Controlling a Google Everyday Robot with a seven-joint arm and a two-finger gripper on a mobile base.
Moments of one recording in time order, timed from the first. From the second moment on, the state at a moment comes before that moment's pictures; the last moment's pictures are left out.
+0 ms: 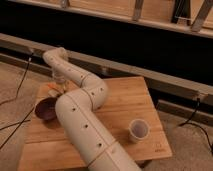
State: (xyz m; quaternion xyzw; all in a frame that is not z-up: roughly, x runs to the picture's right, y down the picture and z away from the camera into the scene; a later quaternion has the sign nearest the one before) arm -0.270 0.012 0.963 -0.38 0.10 0.31 0.87
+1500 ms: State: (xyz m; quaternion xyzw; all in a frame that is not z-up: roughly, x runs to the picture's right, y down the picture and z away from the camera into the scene) arm -0.282 -0.005 0.936 -0.37 0.07 0.27 0.89
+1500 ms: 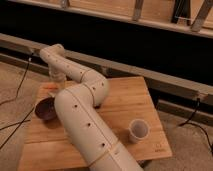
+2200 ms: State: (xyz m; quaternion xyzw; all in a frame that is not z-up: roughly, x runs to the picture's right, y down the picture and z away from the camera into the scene) arm -0.244 0.027 0.955 -0.35 0.16 0.27 0.88
